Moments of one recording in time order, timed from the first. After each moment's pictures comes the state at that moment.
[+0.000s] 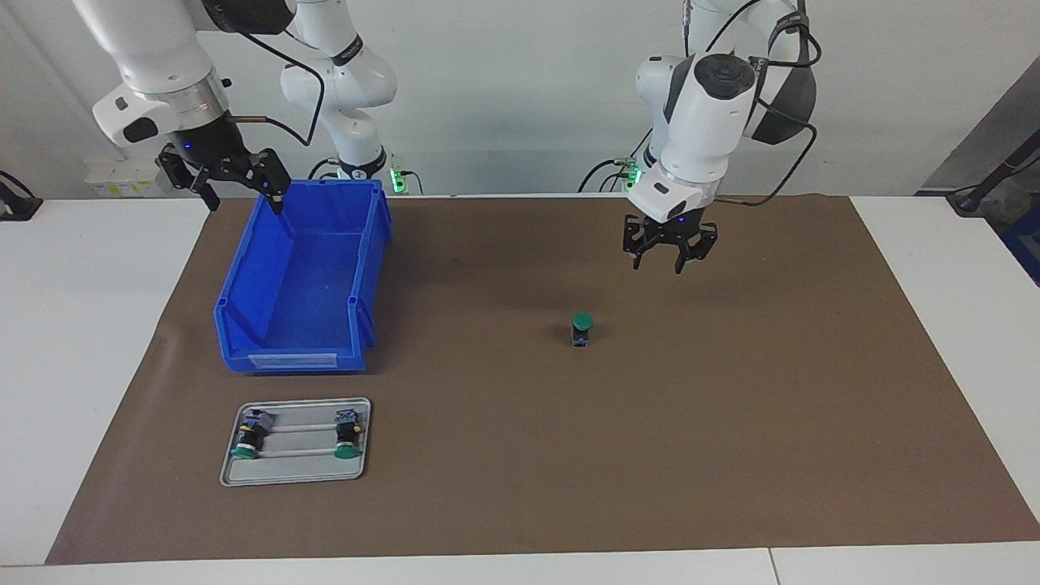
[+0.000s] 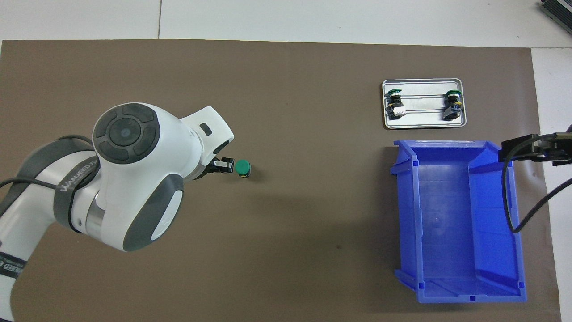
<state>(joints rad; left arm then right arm) -0.47 0.06 -0.04 -1.88 -0.02 1.99 -0.32 0.06 -0.08 -0.07 -1.64 -0.03 1.56 0.09</state>
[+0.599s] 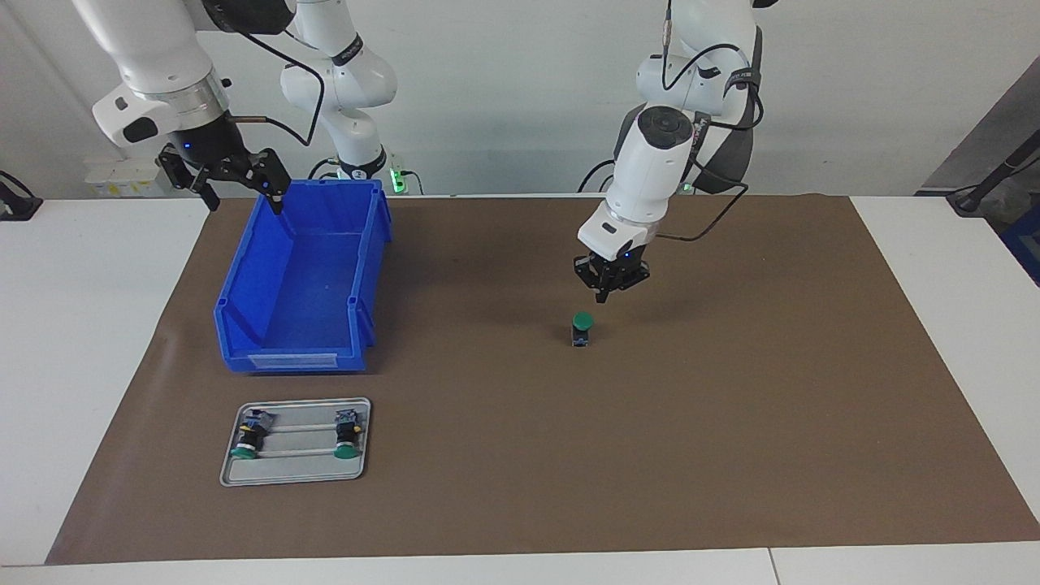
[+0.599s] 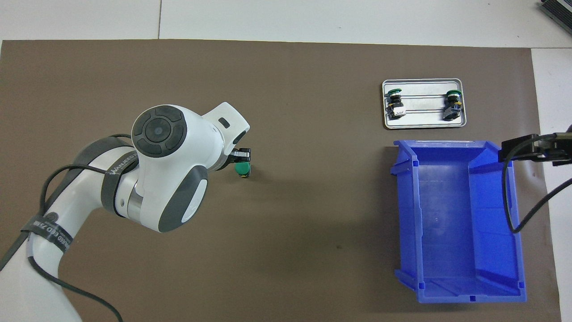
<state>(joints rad) -0.48 0.18 -0.03 -1.89 -0.07 2.17 -0.39 0.06 -0.08 -0.07 -1.64 -0.03 1.56 0.09</state>
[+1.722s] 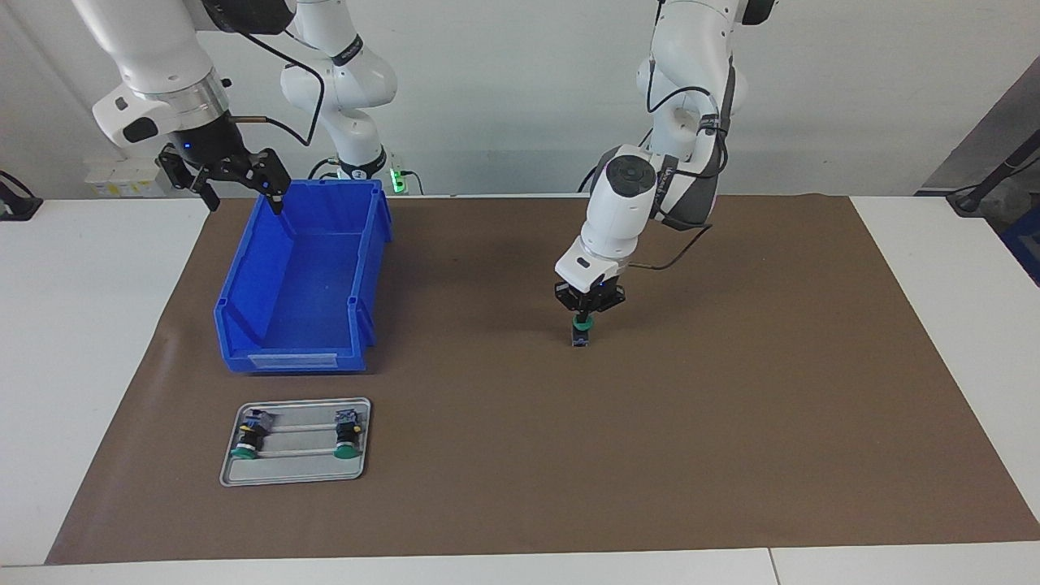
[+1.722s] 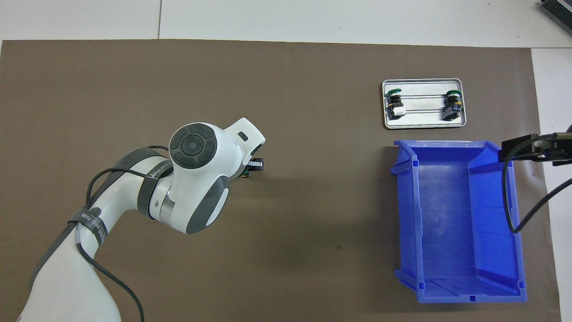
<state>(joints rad) -0.52 0.23 -0.04 -1.96 -0.07 2.29 -0.42 0.06 -0.08 -0.07 -1.64 -0.03 1.56 0.09</state>
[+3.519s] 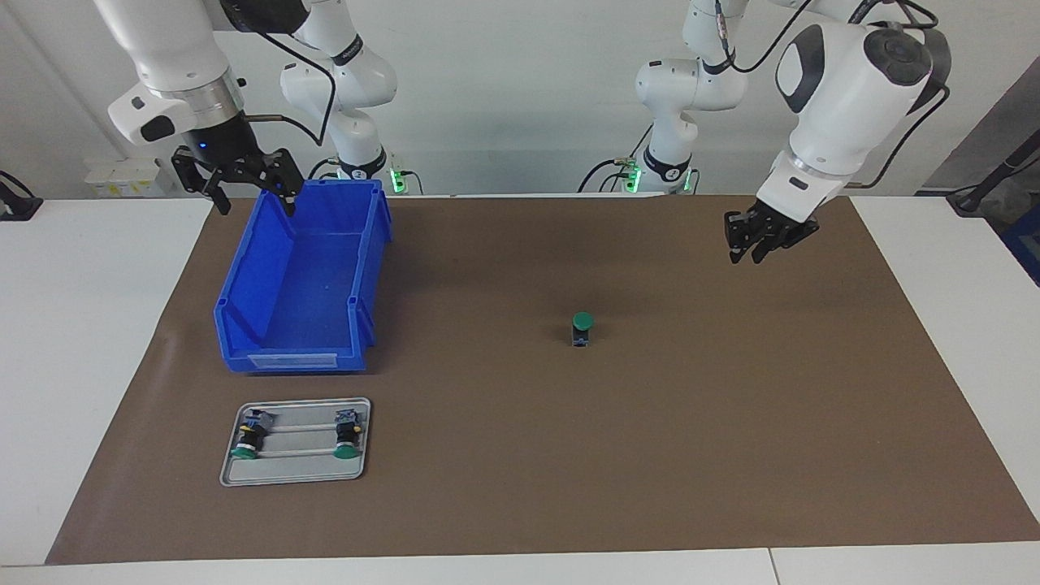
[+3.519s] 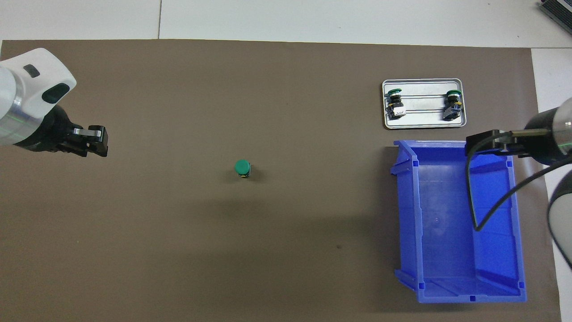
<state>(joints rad) -0.17 0.05 0.00 -1.52 -0.02 1.46 -0.10 0.20 -0.05 -0.06 -1.64 -0.01 1.64 0.21</state>
